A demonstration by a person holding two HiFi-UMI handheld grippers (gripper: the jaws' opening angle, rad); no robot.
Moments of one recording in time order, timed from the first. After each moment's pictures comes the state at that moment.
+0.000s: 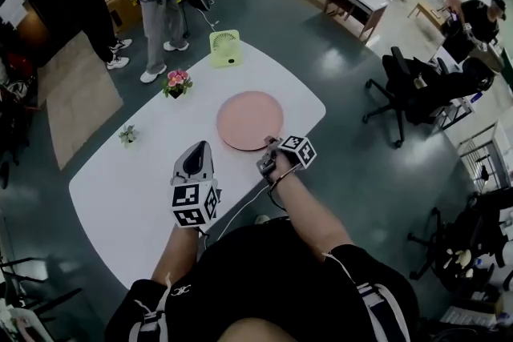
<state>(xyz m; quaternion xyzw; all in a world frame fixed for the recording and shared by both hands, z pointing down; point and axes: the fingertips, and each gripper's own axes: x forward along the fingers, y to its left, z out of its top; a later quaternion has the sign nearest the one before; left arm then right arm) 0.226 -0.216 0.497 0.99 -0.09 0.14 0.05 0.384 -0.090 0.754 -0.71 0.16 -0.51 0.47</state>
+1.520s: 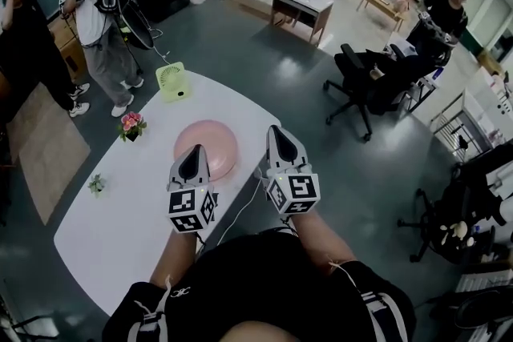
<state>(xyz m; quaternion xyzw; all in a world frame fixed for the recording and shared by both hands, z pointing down) 0.339 -0.128 0.464 1.00 0.01 0.09 0.05 0.409 0.036 0.438 -0.95 0.30 0.02 0.09</state>
